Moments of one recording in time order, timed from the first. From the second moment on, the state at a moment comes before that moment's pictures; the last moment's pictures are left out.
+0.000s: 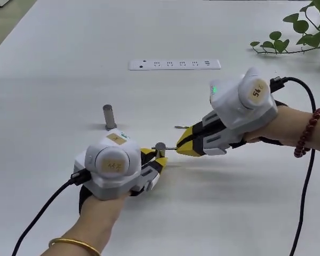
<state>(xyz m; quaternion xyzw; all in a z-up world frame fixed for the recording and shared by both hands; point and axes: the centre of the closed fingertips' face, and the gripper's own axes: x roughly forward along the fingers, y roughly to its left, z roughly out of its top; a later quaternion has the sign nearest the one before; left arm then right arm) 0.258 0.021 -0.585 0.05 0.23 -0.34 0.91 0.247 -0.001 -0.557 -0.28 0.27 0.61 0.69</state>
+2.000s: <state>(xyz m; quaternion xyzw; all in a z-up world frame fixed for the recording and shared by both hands) 0.241 0.028 -0.581 0.05 0.24 -0.35 0.90 0.247 0.022 -0.557 -0.28 0.26 0.60 0.70</state>
